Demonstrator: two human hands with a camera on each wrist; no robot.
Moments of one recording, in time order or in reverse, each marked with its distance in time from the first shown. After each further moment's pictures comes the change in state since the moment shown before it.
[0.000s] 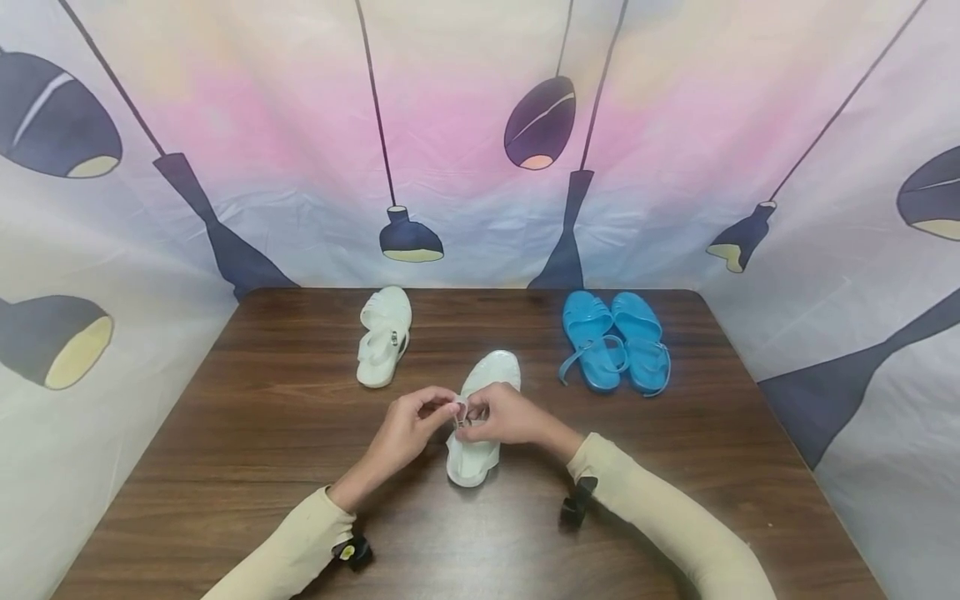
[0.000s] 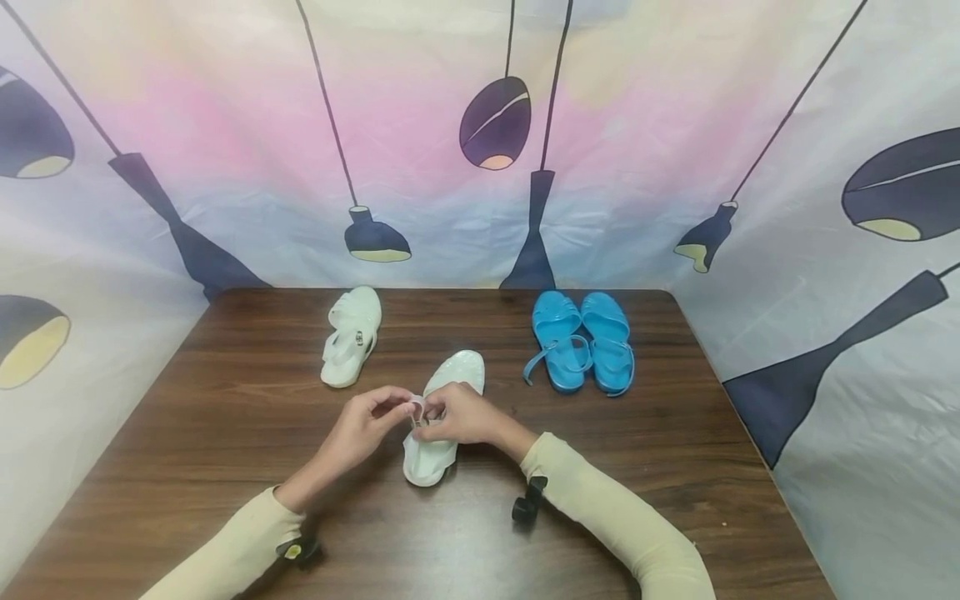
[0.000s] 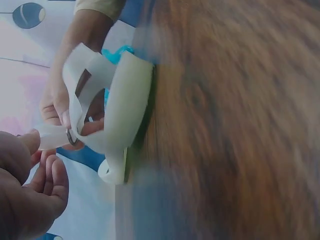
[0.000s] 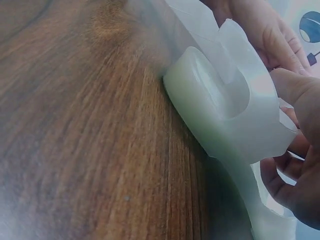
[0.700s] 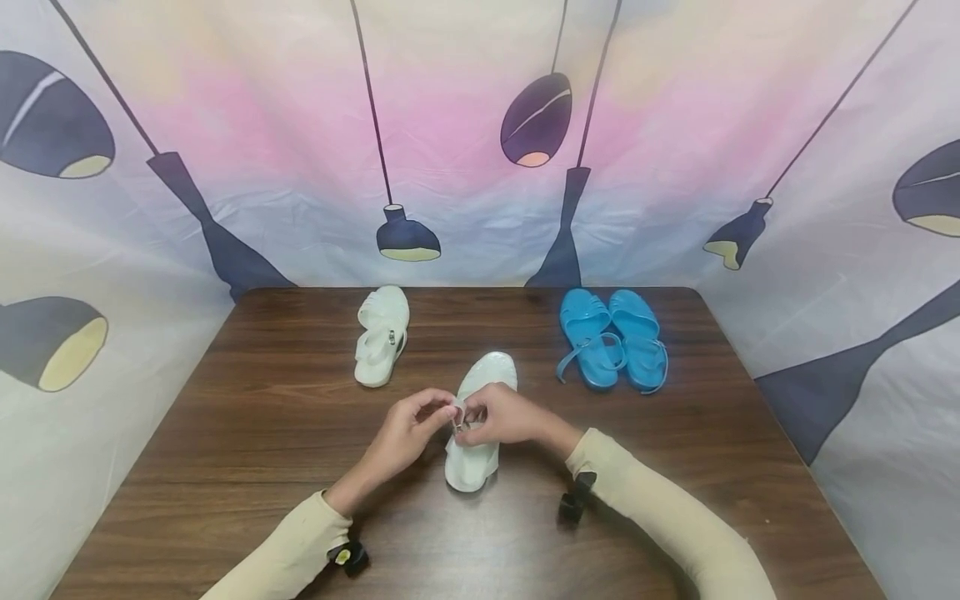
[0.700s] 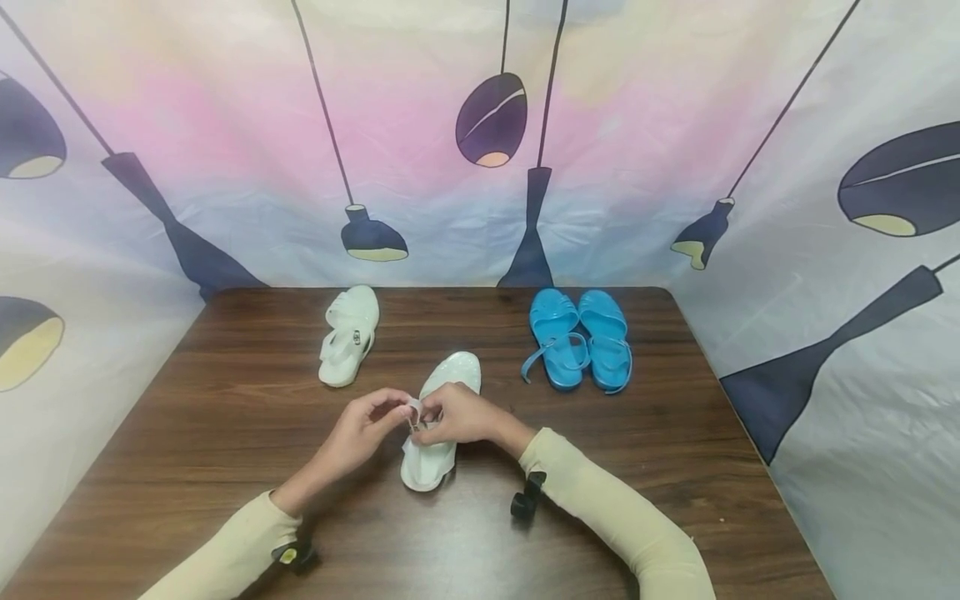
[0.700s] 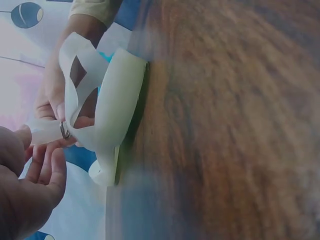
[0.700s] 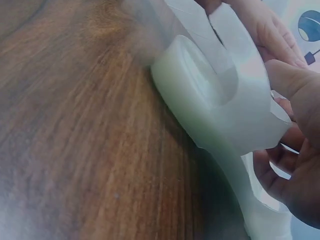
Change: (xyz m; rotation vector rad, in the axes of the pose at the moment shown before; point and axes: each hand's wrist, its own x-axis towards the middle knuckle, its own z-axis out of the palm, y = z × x) left_hand -0.005 -0.008 0.002 -0.108 -0.032 0.036; right_hand -0.001 -0.002 -0.002 -0.006 -0.056 -0.053
